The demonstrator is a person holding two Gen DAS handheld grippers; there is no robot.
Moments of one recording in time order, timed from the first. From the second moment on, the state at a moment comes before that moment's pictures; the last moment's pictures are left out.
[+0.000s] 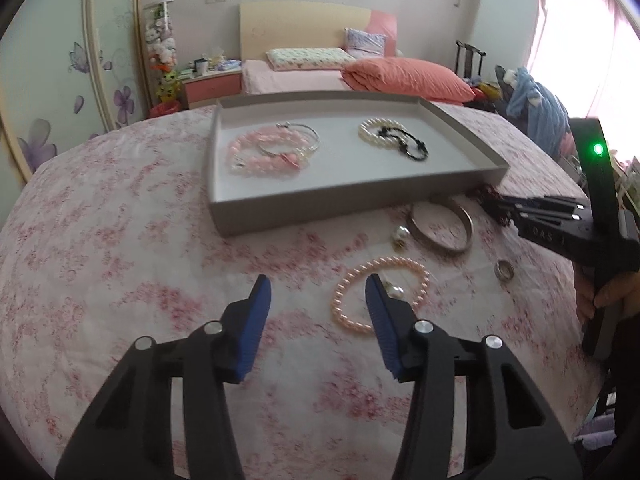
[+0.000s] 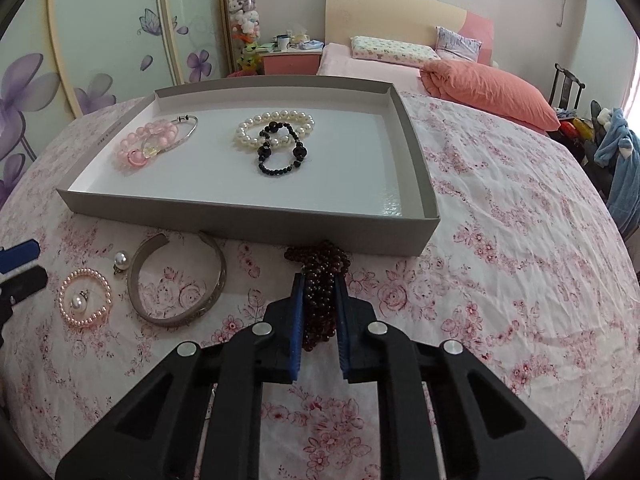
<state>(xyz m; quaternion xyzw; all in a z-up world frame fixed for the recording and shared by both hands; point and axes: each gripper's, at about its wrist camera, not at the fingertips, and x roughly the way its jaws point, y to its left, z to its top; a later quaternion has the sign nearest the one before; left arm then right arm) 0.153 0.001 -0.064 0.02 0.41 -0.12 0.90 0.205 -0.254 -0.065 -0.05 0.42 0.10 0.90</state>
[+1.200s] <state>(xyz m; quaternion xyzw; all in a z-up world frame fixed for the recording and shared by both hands) 0.154 -0.005 -0.082 0.06 0.44 -0.08 0.89 0.206 -0.260 -0.065 -0.03 0.42 0.10 0.90</state>
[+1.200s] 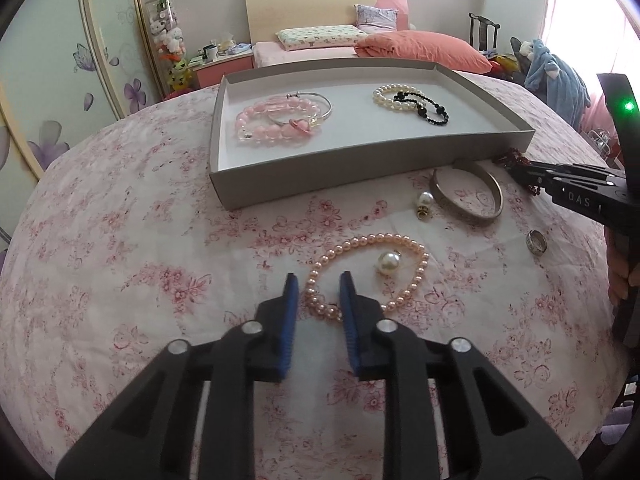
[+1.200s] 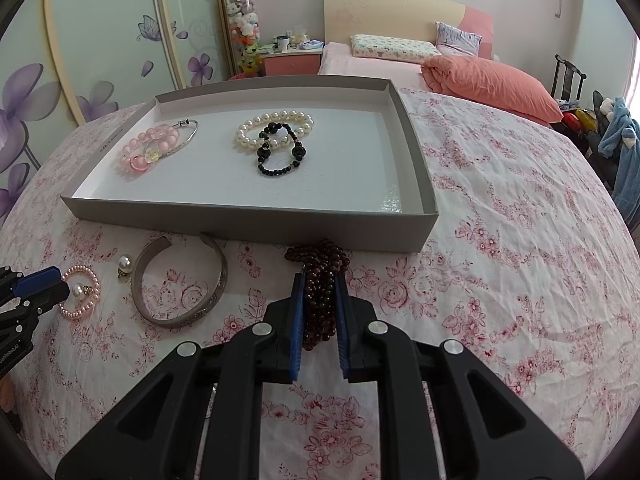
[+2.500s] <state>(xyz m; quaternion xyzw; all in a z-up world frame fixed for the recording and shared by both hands) 0.147 -0.026 -0.022 -0.02 0.34 -0.16 0.93 0.179 -0.267 -0.026 0.06 0.34 0.14 0.93</state>
